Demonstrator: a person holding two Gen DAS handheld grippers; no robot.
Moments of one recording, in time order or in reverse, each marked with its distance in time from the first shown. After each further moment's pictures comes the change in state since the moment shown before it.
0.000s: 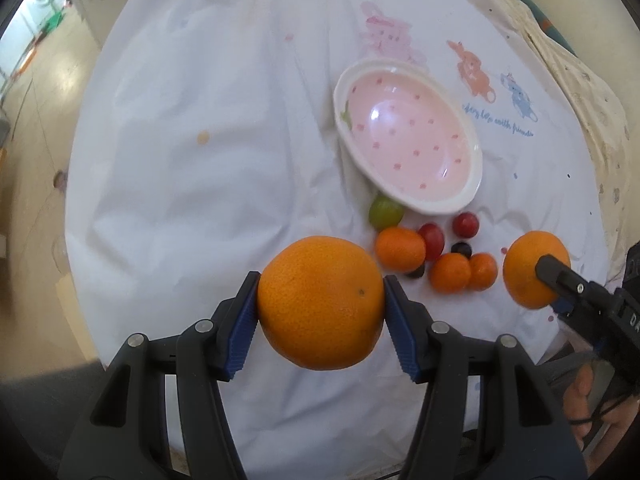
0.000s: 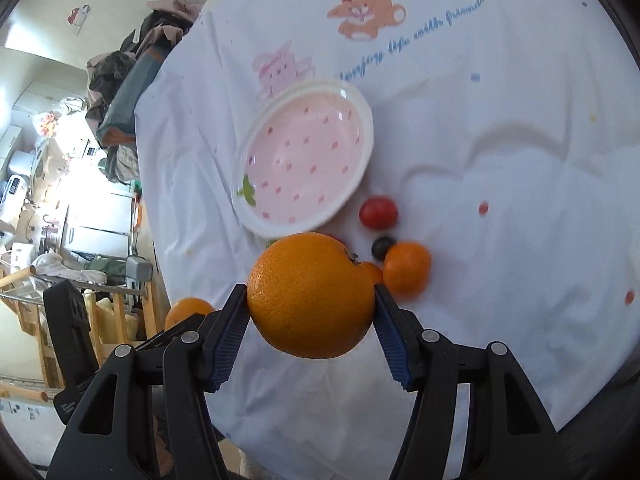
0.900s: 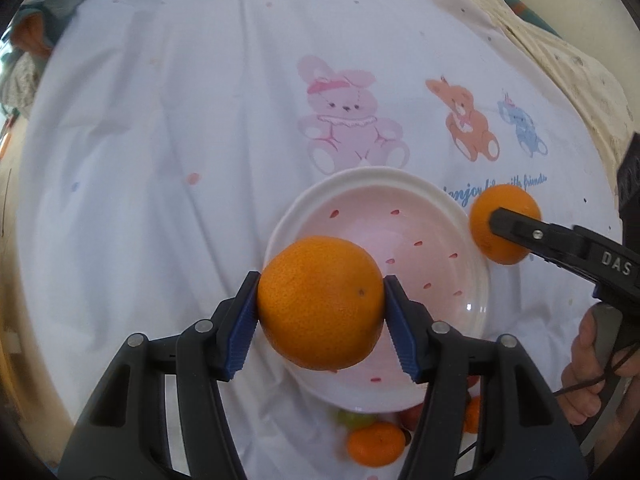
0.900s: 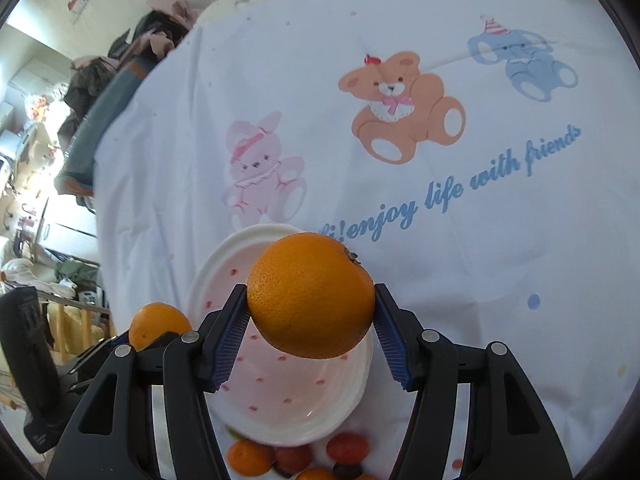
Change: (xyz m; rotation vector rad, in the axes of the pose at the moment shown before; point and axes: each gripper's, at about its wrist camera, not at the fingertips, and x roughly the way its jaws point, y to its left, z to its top) left arm 0.071 -0.064 0.135 0.175 -0.091 0.024; right arm 0.088 -0.001 0.160 -0.116 -0.017 -0.085
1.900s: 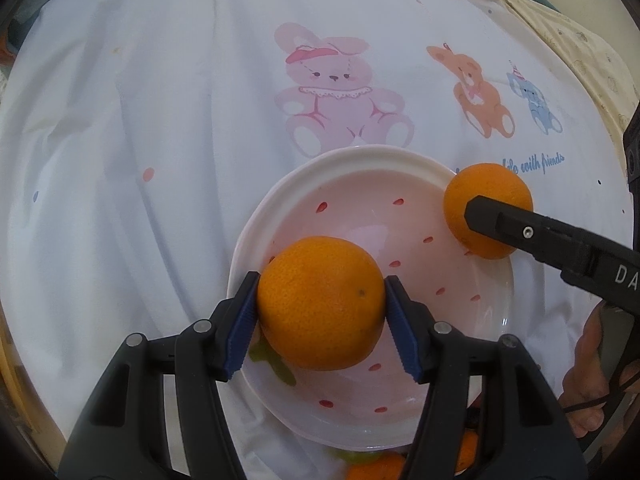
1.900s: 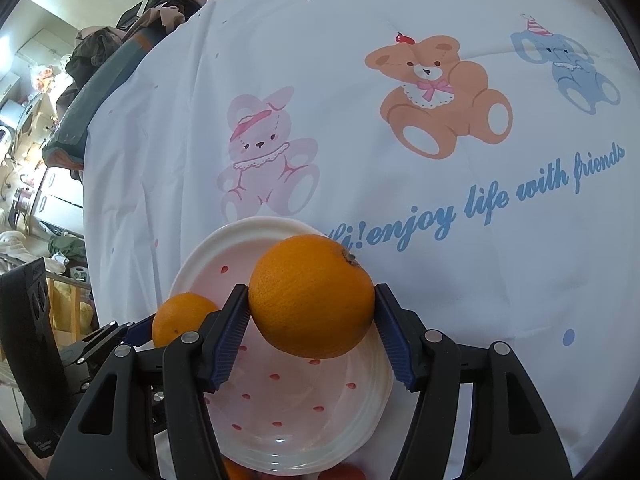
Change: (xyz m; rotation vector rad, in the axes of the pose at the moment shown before) left arm 0.043 -0.009 0.006 0.047 0.056 0.005; right arm 0.026 0.006 0.004 -0.078 0.017 0.004
